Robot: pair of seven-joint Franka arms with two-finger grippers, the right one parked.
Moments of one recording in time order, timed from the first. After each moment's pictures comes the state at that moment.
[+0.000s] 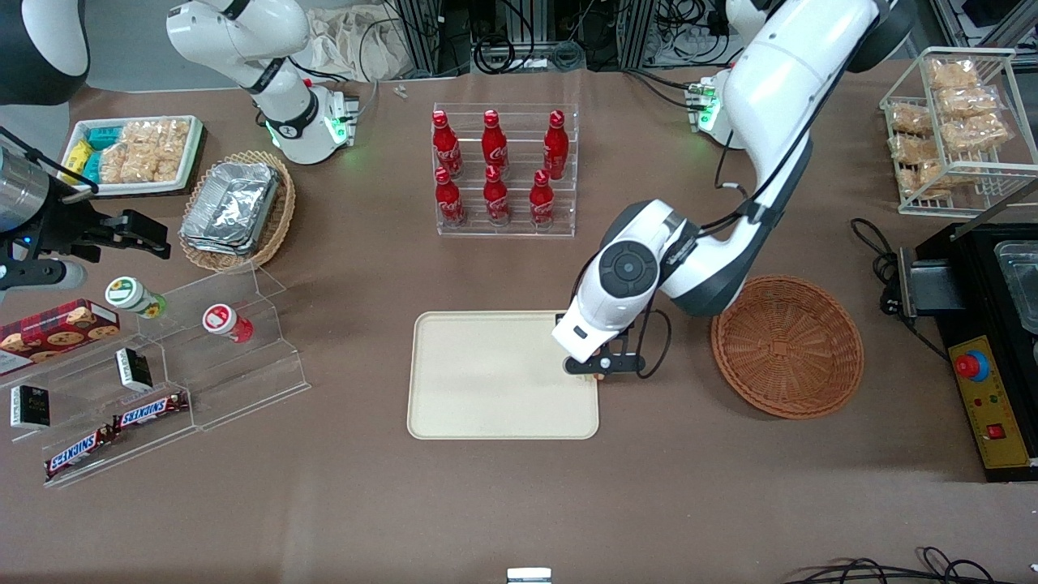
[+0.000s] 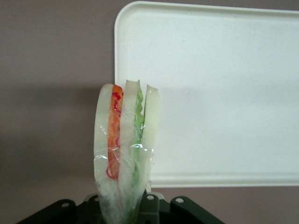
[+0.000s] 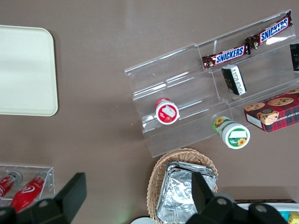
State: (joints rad) arm -0.28 0.70 -0.41 -1.50 0.20 2.14 -0.73
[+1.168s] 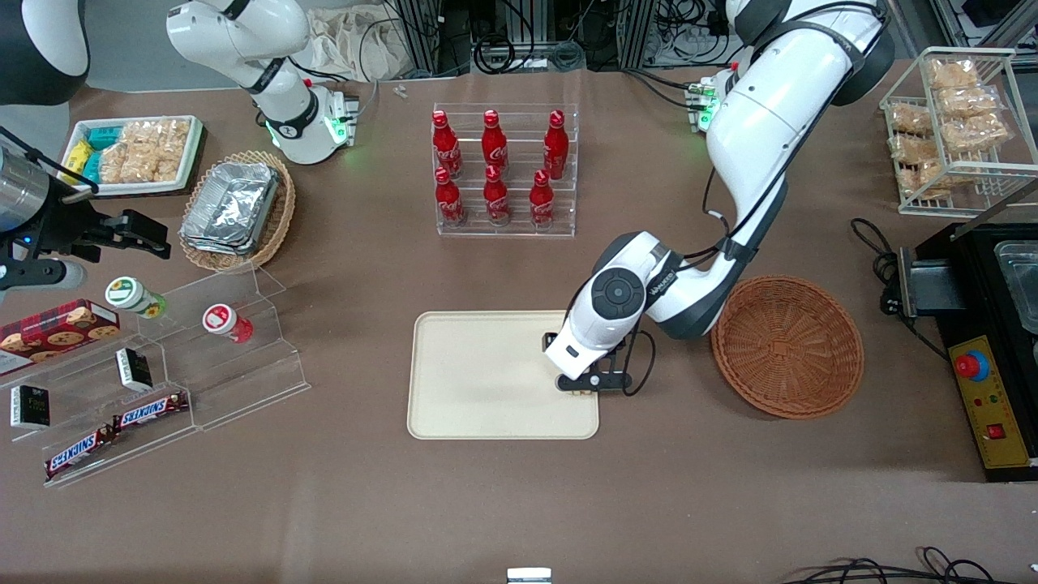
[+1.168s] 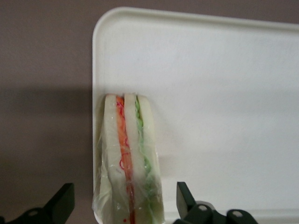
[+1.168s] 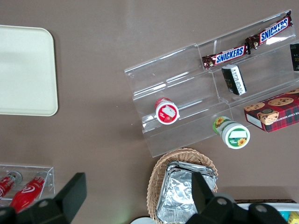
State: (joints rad) arm -0.28 0.78 -0.41 -1.47 0.24 2.25 -0.79
